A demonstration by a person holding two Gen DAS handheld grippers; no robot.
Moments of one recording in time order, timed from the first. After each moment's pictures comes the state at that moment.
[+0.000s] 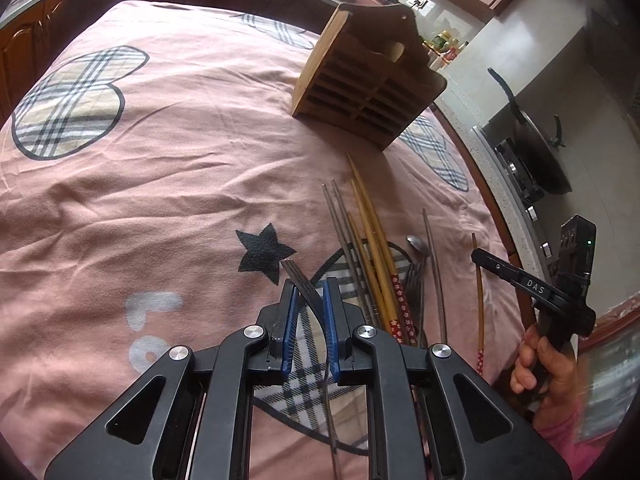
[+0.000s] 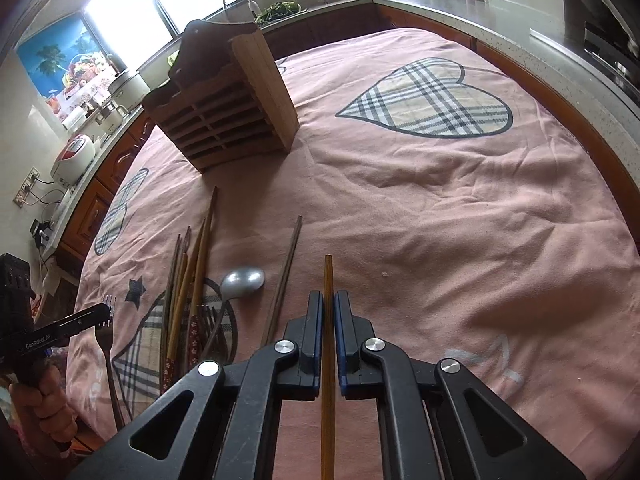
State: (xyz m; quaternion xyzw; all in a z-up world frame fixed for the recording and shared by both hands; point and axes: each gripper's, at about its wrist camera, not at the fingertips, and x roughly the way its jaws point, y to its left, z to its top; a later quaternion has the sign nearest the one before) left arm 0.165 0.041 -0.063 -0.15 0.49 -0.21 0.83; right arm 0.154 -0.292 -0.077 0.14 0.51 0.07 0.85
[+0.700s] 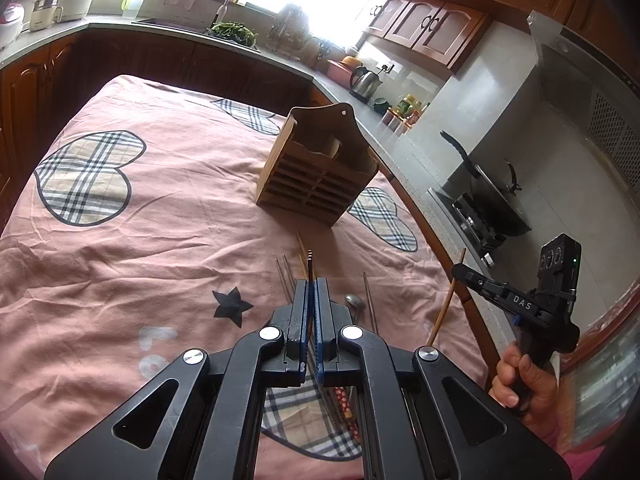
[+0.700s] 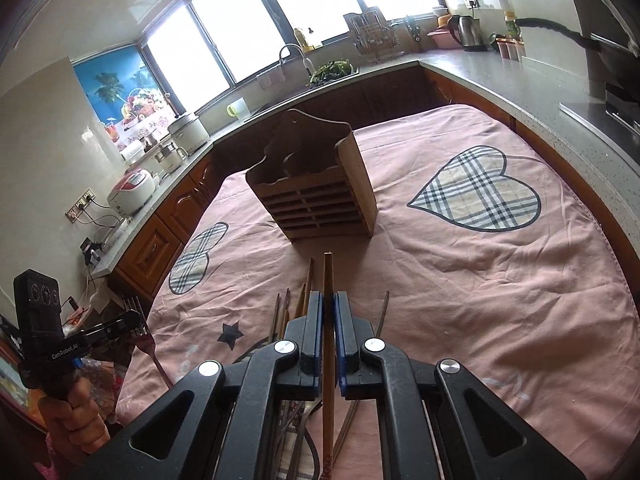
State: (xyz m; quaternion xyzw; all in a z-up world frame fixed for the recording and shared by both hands) left arm 0.129 0.059 0.012 -0.18 0.37 -0.23 0.88; right arm 0.136 -0.275 0.010 0.16 0.40 0.14 0.89
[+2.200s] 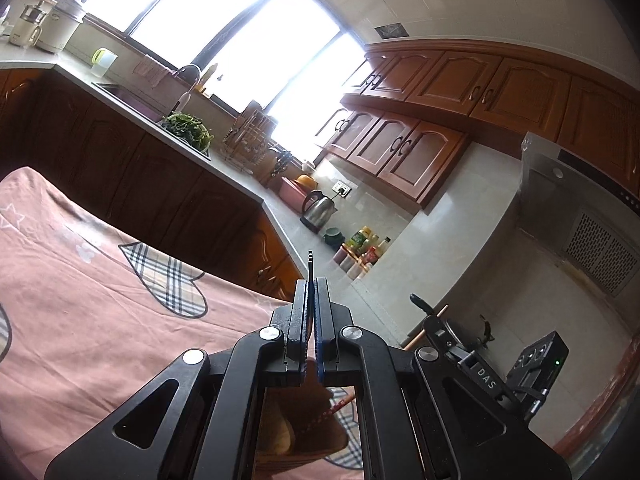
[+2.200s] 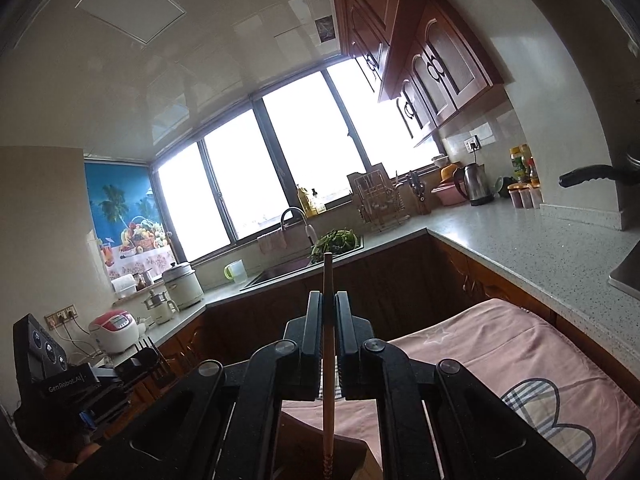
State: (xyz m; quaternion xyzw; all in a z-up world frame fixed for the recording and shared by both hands) left arm 0.366 0.018 0.060 -0.31 0.17 -0.27 0.90; right arm 0.327 -0.274 0.070 0.18 0.11 0.09 0.97
